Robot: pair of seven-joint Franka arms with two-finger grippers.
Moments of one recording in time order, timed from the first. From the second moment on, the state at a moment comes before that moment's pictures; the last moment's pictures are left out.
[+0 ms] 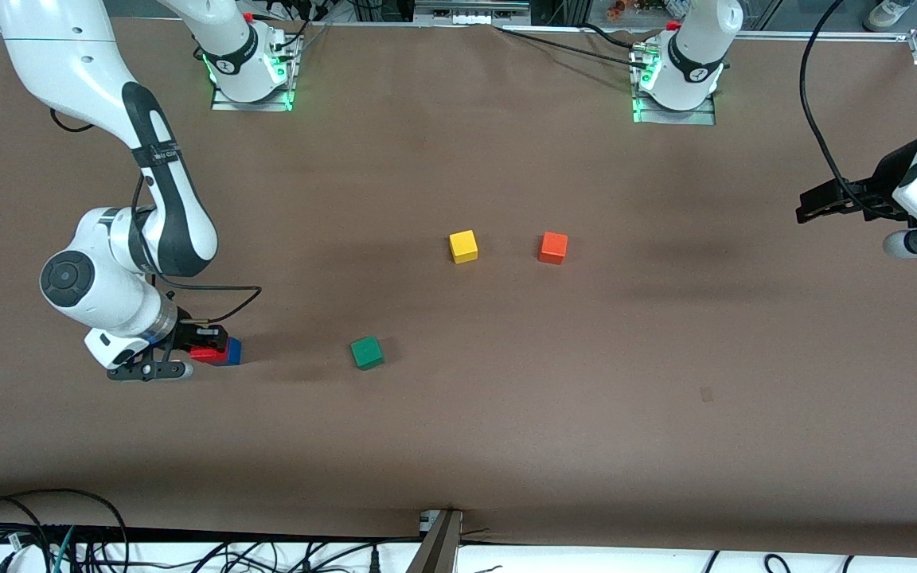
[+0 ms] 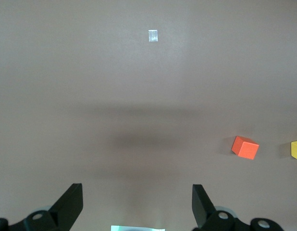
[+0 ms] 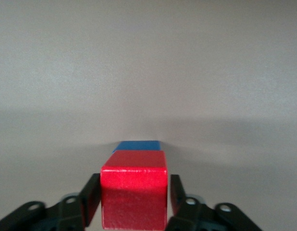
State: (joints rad) left arm 0.08 0.13 -0.09 -1.49 -0.02 1.47 -0.09; right arm 0.17 0.59 -0.12 -1.72 0.10 2.37 -0.04
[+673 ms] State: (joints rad) left arm 0.08 0.13 -0.09 -1.49 -0.02 1.47 -0.09; right arm 0.17 0.58 -0.13 -1.64 0.10 2.32 -0.04
